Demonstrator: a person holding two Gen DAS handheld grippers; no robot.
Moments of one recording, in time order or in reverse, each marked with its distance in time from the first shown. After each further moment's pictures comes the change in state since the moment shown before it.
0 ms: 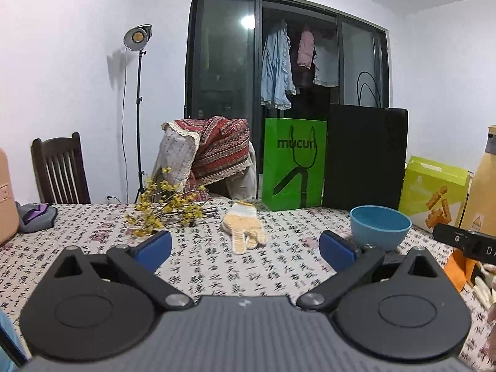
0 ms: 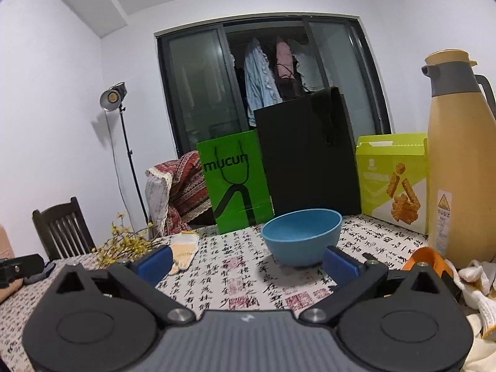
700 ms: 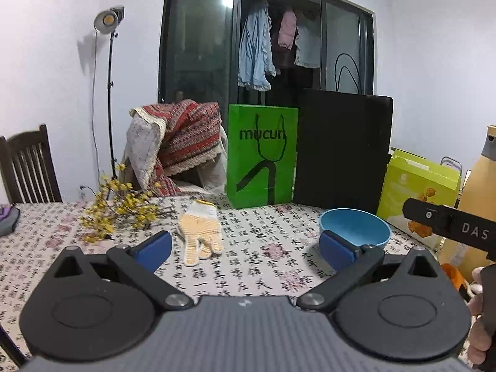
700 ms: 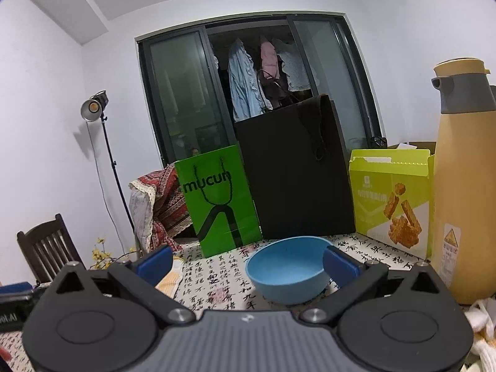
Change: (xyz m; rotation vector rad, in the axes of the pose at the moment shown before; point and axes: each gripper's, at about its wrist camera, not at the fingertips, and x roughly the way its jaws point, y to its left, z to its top) left arm 0.071 -0.059 0.037 0.004 0.095 -0.077; right arm 0.057 -0.017 0.053 0.034 0.014 -0.047
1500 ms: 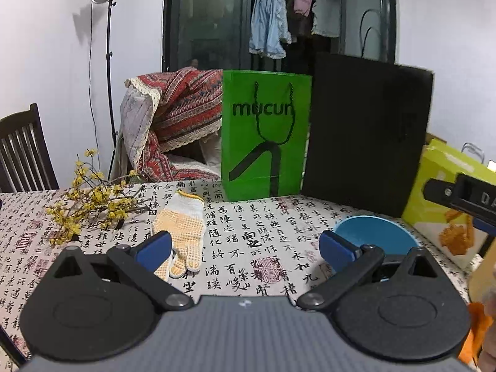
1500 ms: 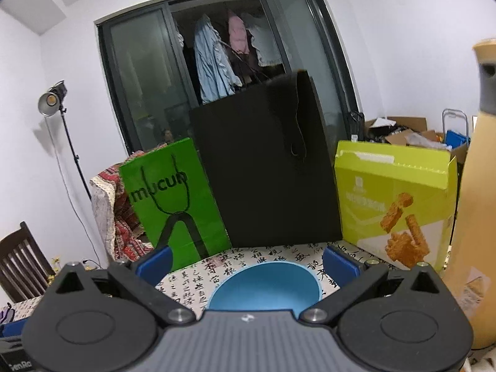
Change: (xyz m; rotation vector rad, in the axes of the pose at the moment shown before) left arm 0.134 -0.040 0.033 -0.020 0.131 0.078; right arm 0.119 -0.040 0.044 0.079 0.094 -0.123
